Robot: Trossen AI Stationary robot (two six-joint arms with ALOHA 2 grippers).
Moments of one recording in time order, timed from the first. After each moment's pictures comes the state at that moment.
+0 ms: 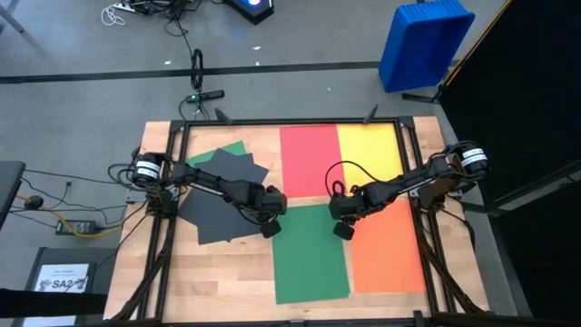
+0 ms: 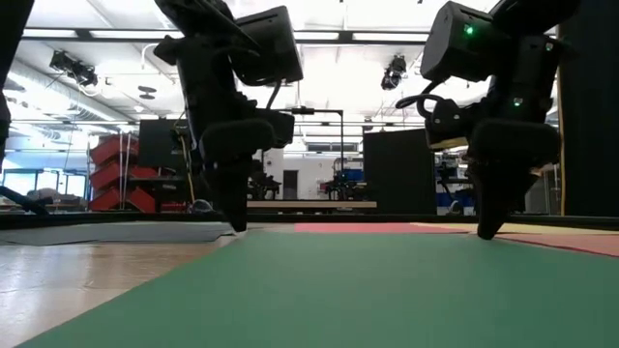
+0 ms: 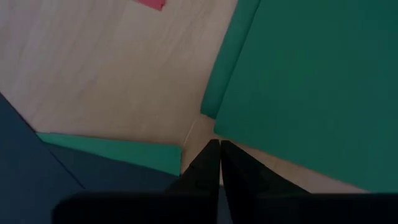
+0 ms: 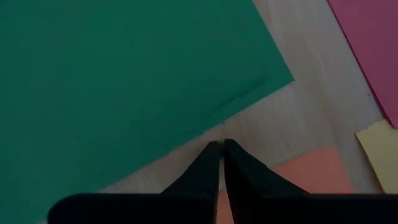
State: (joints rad) left arm -0.09 1.80 1.10 -0.57 -0.13 -0.53; right arm 0.18 1.57 0.78 -0.51 0.12 0.61
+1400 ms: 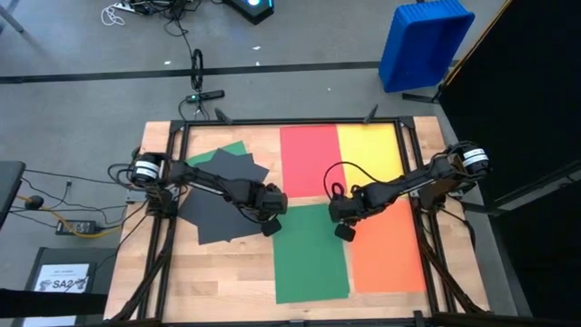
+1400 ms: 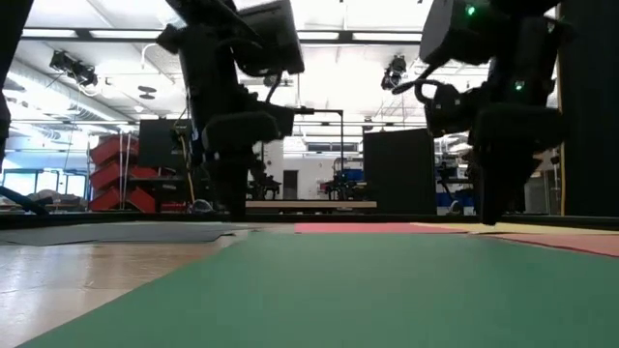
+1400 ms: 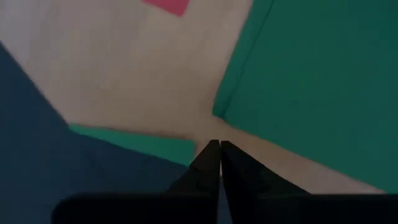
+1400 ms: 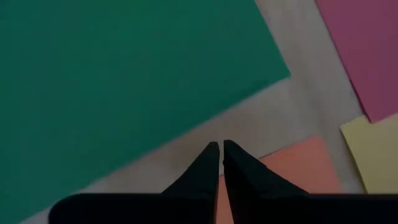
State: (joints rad) left arm -0.09 1.79 1.14 -0.65 -0.16 -0.55; right arm 0.21 1.57 0.84 -0.62 0.15 0.61
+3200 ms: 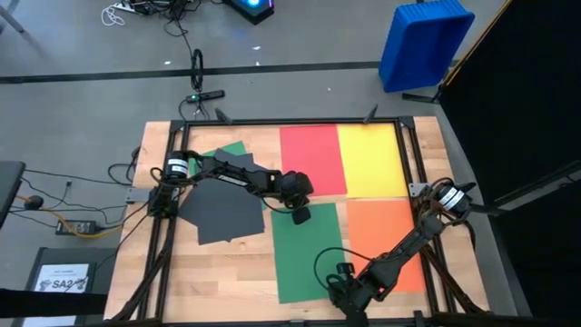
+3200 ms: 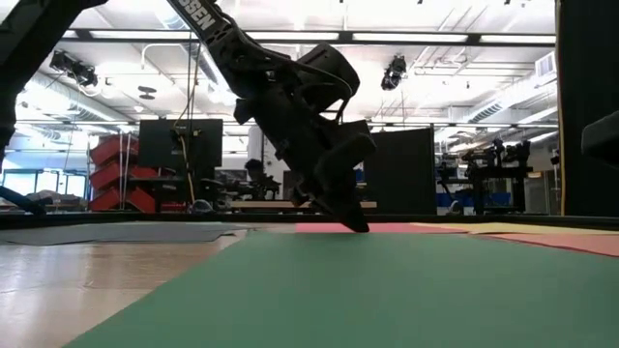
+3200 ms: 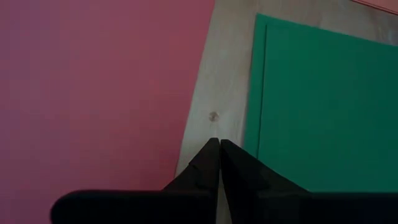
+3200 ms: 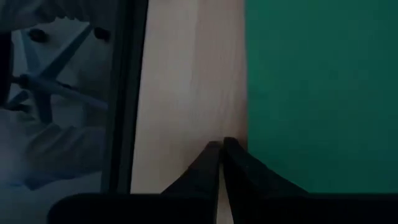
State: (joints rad) left arm 0.06 2.06 1.25 -0.05 -0.01 -0.25; right arm 0.80 1.97 1.20 -0.34 0.07 0.71
